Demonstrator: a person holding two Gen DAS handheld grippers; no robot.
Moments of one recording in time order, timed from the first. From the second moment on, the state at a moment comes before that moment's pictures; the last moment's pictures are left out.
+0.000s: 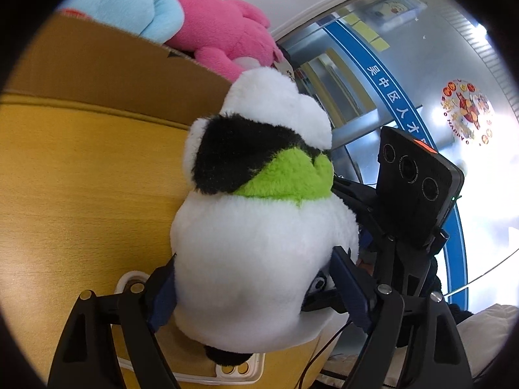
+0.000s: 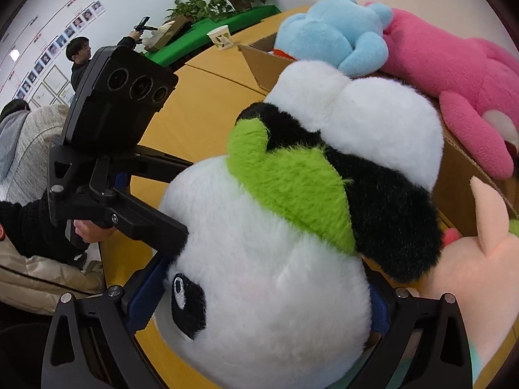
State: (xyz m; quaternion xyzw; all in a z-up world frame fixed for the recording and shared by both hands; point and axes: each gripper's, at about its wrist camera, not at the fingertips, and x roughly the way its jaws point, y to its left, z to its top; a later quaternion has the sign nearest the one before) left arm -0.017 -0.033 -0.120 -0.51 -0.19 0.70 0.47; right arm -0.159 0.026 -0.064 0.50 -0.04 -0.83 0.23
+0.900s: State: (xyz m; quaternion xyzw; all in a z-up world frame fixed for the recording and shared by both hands) left arm -0.023 -0.059 -0.110 -0.46 -0.15 0.70 0.53; right arm -0.116 0.010 -0.047 0.41 -0.02 -0.88 0.25
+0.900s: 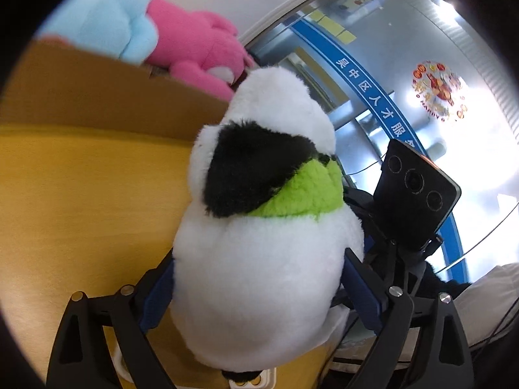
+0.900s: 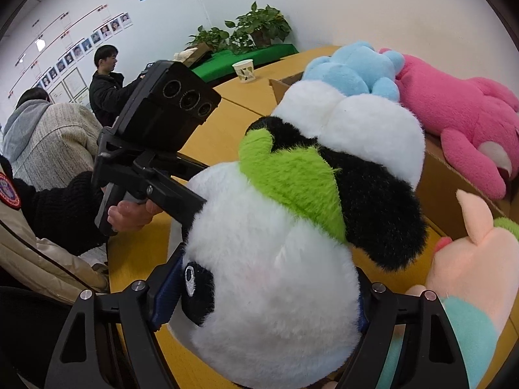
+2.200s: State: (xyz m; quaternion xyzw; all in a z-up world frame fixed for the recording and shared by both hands) left arm -0.236 0.007 0.026 -0.37 -0.08 0.76 0.52; right arm -0.268 0.118 0.117 0.29 0.06 -0.94 0.19
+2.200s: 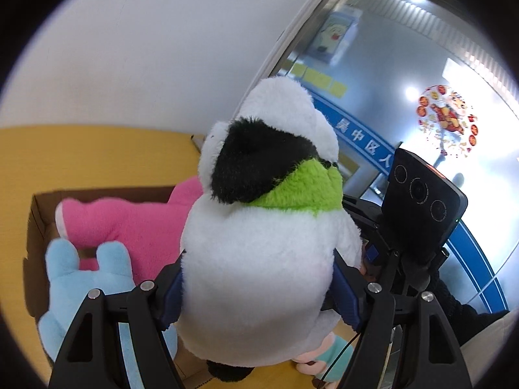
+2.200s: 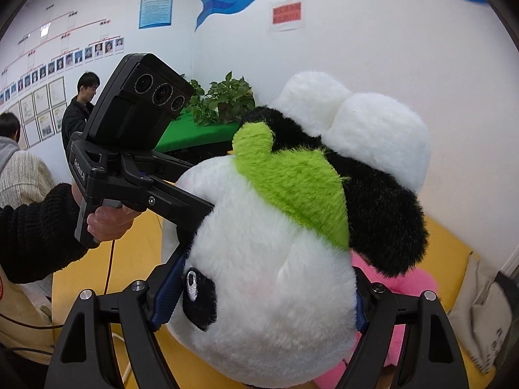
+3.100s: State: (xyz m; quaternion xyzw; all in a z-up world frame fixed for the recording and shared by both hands) left arm -0.251 0.017 -0.100 -0.51 -0.05 0.77 0.37; right arm -0.345 0.126 -0.050 0.46 -0.09 -0.85 0.24
